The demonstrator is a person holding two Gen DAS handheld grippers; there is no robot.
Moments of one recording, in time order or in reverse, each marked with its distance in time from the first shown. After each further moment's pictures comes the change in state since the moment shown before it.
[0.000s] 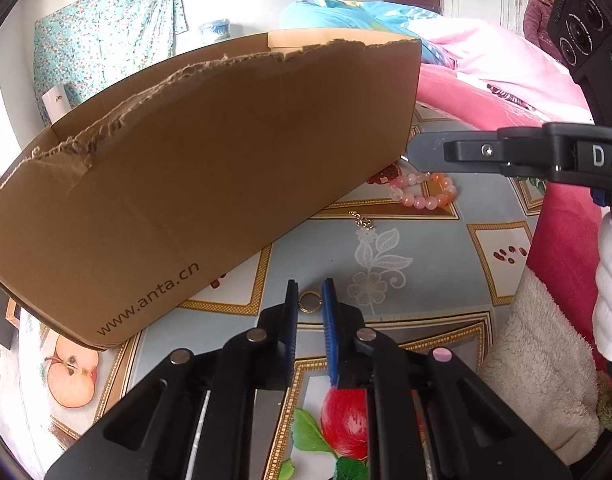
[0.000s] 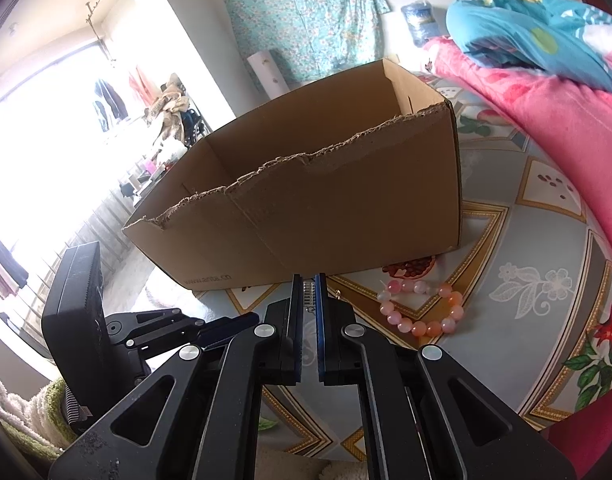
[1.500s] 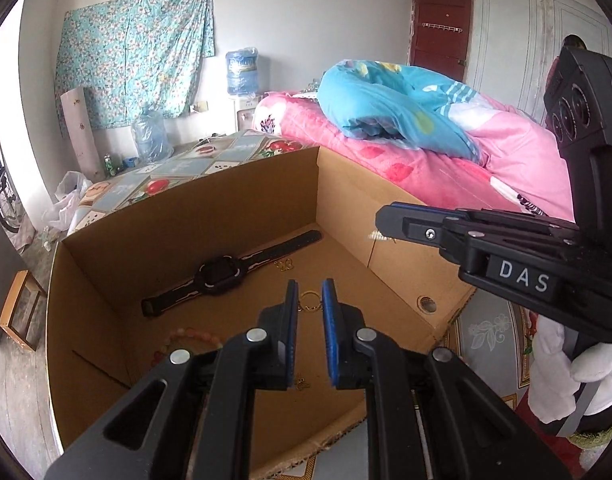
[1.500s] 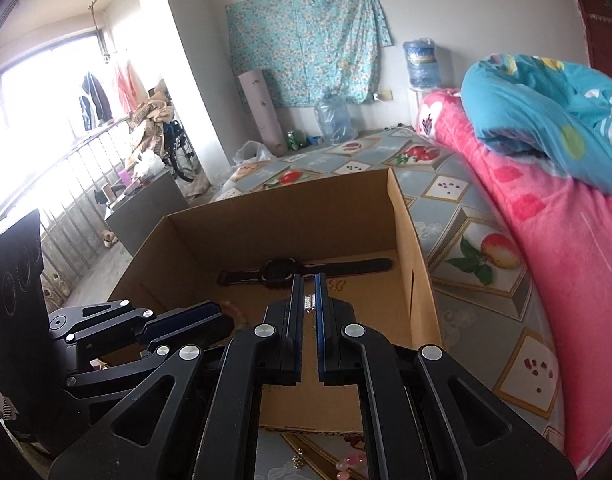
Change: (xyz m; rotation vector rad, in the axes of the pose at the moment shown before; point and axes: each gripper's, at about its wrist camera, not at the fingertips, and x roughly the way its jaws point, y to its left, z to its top) left arm -0.008 0.040 0.118 -0.135 -0.117 -0.008; right arm 0.040 0.001 0.117 -0.093 -0.067 -0.124
